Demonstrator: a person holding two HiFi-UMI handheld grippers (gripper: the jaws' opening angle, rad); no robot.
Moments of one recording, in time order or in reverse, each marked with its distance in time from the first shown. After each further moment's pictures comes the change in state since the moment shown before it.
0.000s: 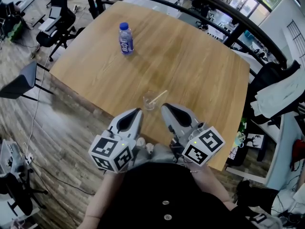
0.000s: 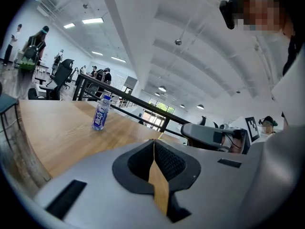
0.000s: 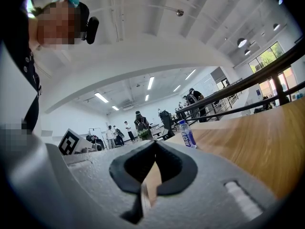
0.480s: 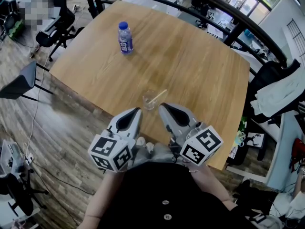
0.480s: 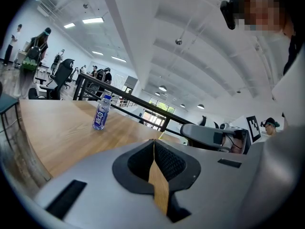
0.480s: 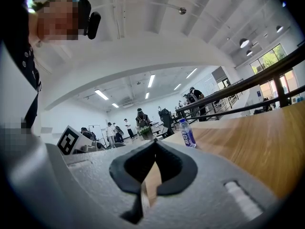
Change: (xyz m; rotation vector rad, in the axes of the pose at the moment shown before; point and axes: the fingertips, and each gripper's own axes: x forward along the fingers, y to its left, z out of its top) left arm 0.002 0.002 -0.001 -0.002 0.004 0.004; right arm 0.004 0.001 -0.005 -0.020 0.026 -0.002
